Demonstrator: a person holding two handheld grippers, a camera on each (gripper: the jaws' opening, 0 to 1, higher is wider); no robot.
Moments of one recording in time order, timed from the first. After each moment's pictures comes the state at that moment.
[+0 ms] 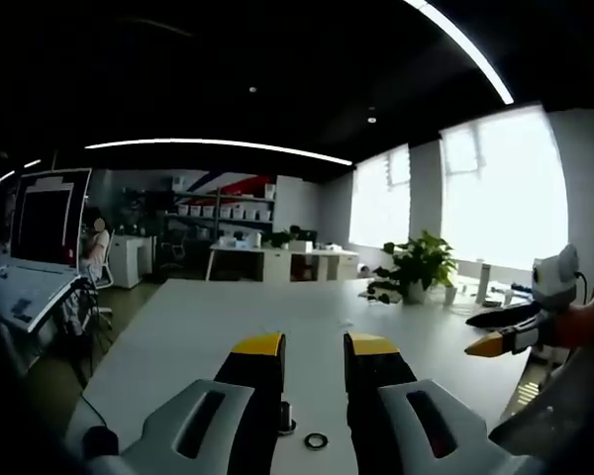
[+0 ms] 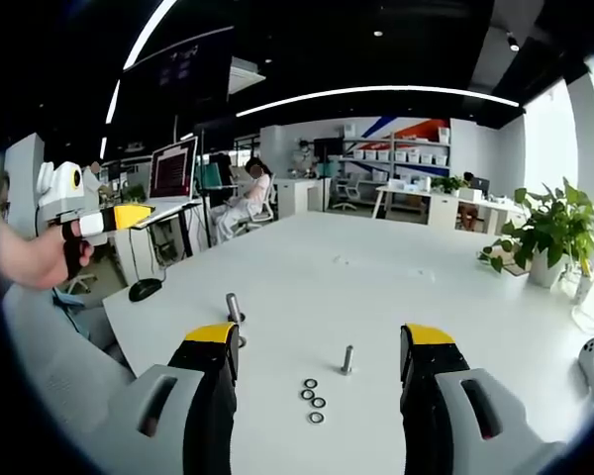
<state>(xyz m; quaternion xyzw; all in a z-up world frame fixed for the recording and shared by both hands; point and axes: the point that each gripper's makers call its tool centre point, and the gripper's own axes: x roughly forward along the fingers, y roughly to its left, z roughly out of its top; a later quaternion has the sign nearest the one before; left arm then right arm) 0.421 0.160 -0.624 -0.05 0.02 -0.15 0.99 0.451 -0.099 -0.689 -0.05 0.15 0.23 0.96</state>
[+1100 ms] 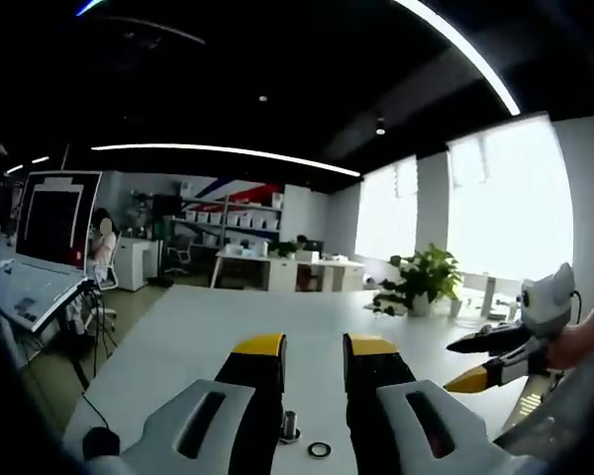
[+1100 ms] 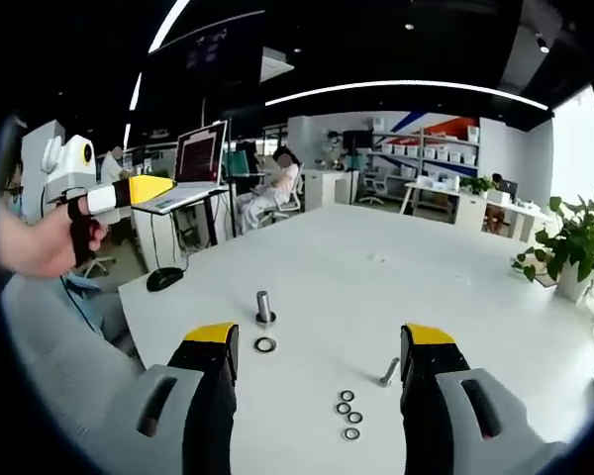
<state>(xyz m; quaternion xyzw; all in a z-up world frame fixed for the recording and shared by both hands) 0.422 0.170 -0.614 -0.06 0.00 -0.14 0.99 0.458 -0.031 -0.703 -0.07 0.16 0.30 0.94</state>
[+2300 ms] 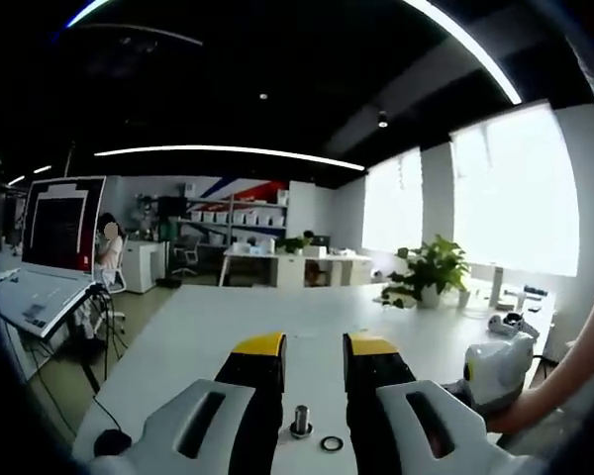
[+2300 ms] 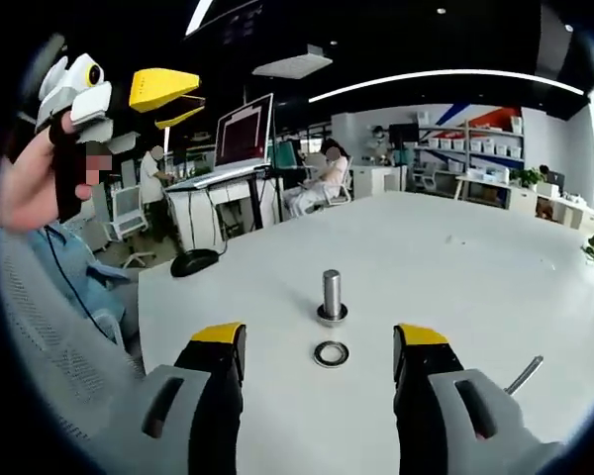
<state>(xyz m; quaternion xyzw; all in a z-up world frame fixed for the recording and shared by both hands) 0.423 0.175 -0.621 -0.04 0.01 -0.12 0.99 0.467 0.075 -0.796 -0.05 0.17 0.39 0.90</state>
